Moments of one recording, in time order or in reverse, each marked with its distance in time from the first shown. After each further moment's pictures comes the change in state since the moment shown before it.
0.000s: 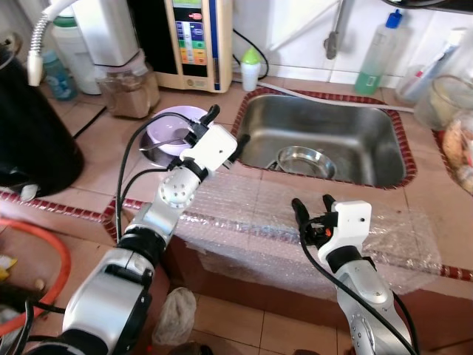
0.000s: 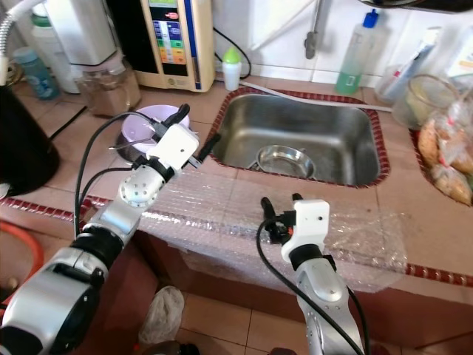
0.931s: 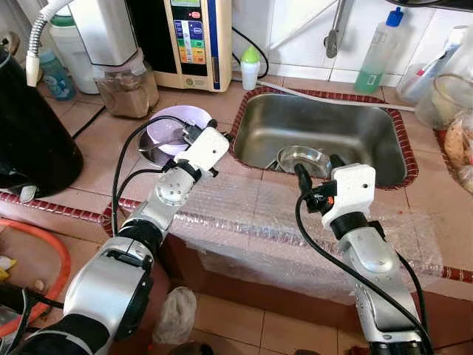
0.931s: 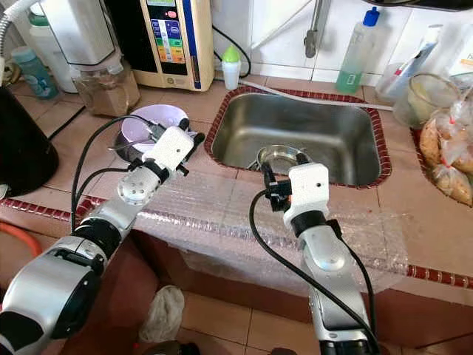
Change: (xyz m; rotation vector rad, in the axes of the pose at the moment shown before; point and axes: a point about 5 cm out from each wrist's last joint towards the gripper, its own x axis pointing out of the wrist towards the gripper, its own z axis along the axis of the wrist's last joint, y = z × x) left arm -0.002 0.006 -0.020 0.003 0.106 0.001; right arm 0.025 -0.001 0.050 -0.203 -0.165 0.006
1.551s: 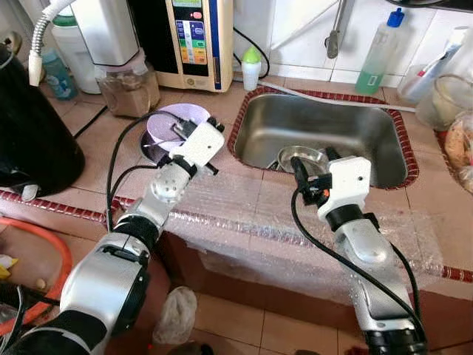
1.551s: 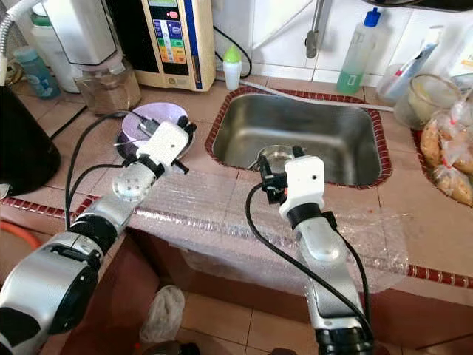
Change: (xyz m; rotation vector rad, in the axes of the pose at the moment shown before) left arm 0.001 0.011 0.005 0.015 -0.035 0.035; right arm 0.012 0.002 -0.002 0.000 -0.009 0.011
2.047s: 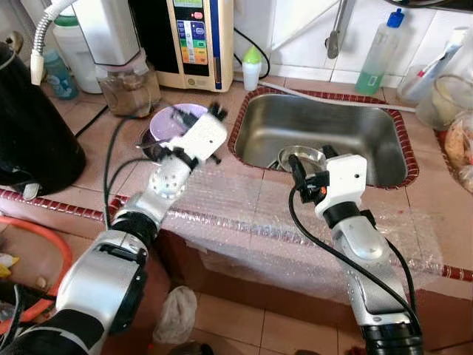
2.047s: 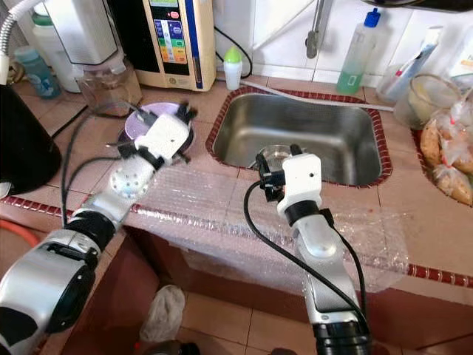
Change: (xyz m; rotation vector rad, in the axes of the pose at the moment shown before) left arm 0.004 0.014 0.030 0.102 -0.205 0.073; right arm 0.007 0.002 0.001 0.007 -0.022 0.006
